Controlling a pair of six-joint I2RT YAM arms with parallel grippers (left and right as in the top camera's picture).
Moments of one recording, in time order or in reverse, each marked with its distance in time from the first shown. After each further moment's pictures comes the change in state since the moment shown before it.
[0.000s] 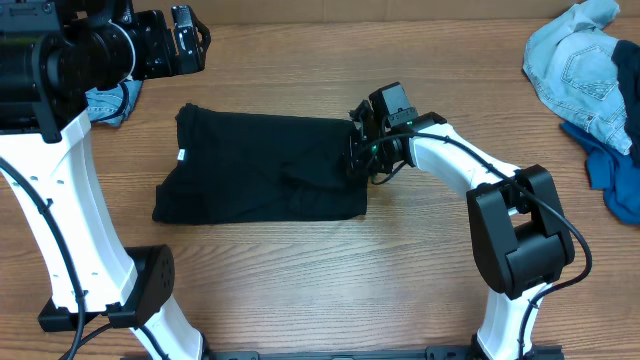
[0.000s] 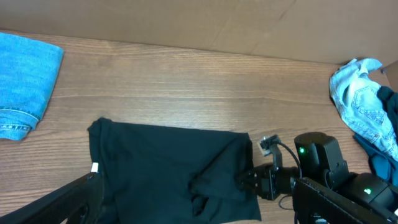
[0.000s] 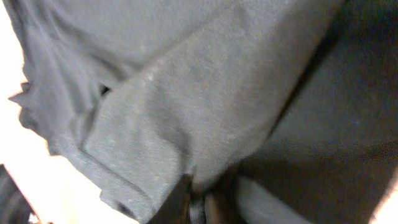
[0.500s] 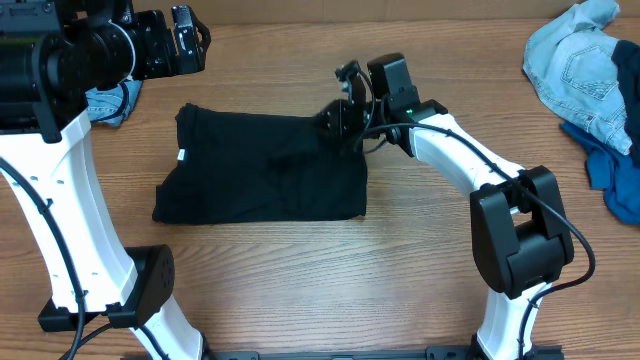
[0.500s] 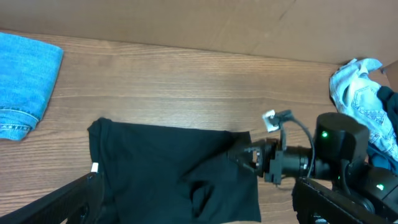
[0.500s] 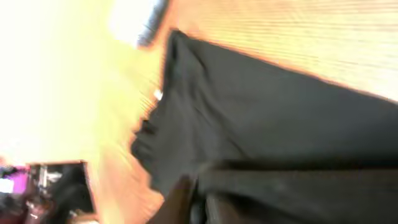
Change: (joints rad) left arm 0.000 0.000 0.000 0.000 0.000 0.000; right arm 0.001 0.002 0.094 0.333 -0.223 0.092
